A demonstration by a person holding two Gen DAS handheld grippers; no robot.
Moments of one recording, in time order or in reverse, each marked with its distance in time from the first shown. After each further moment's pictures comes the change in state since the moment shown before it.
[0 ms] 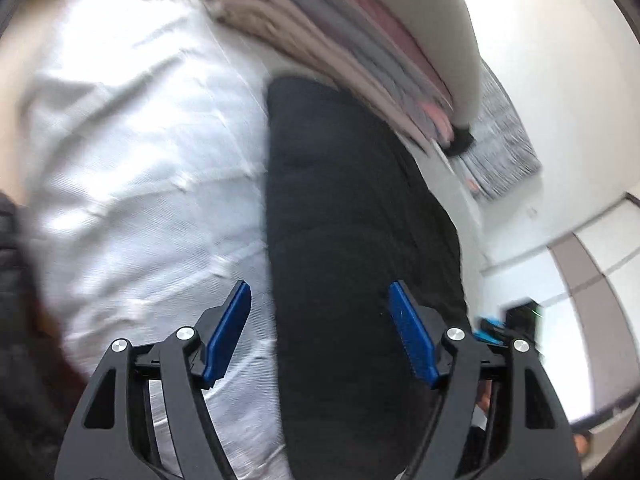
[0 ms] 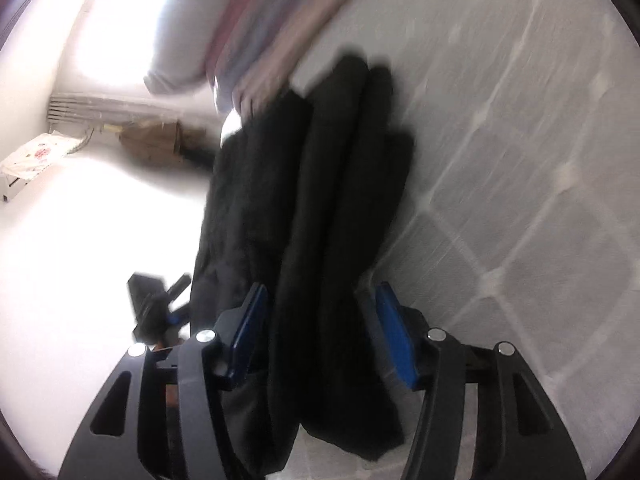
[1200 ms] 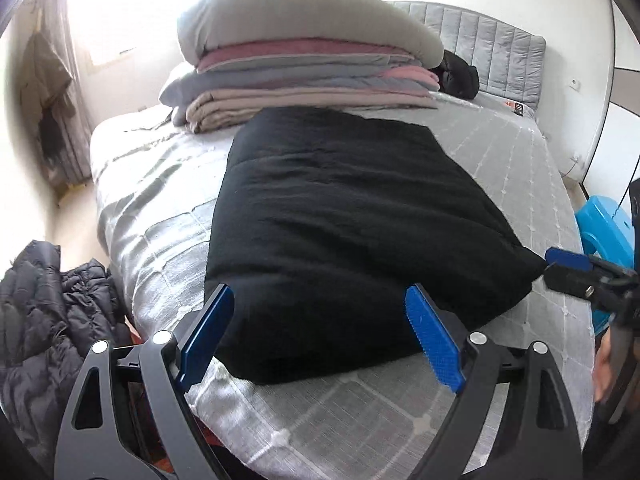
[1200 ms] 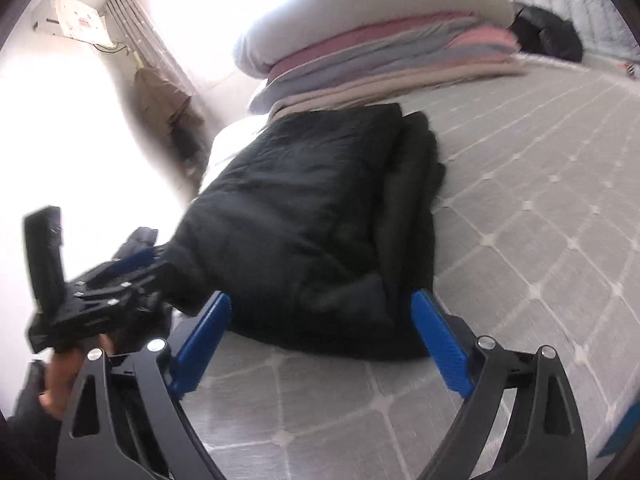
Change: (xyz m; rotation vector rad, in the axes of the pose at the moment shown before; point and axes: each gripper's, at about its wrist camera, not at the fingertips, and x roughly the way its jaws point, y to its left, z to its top) left arm -0.031 -0.147 -0.163 0.551 -0.201 0.405; right arm -0.015 0.087 -0.149 -0.454 -0.221 -0.329
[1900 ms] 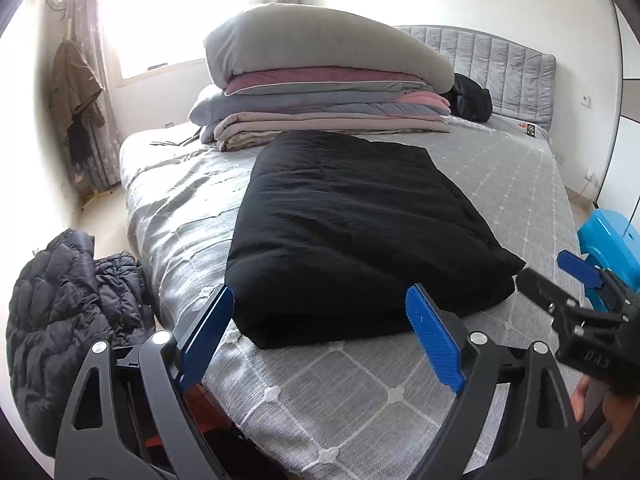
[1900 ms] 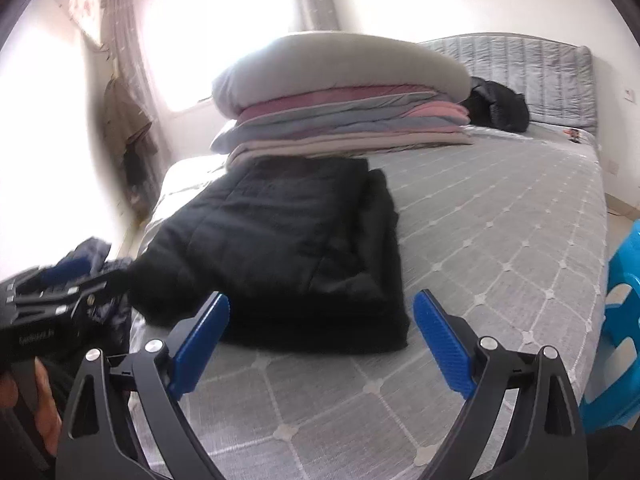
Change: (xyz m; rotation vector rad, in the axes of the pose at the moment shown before) left arm -0.055 -0.016 -0.019 -0.043 -0.083 0.083; right arm -0.035 0.043 -0.028 -0.073 -0.236 -0.254
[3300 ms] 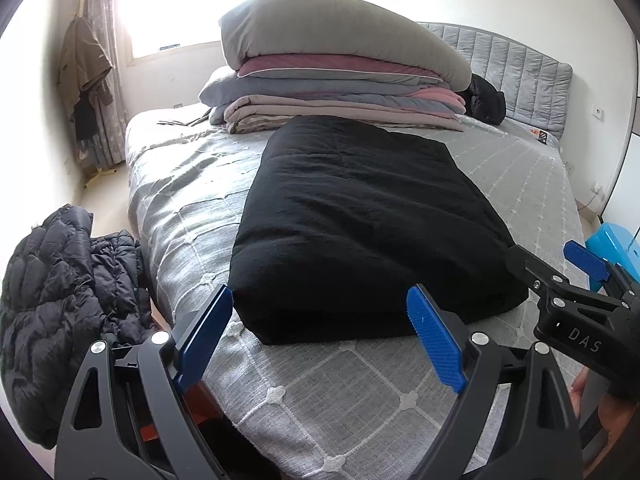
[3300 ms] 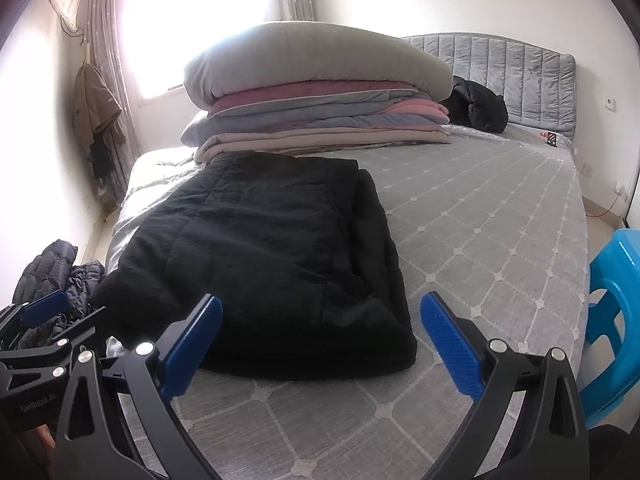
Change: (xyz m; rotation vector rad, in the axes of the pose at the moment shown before) left arm 0.021 0.016 -0.003 -0.064 0.040 0.009; right arm 0.033 0.036 0.022 -0.025 0.060 -0.127
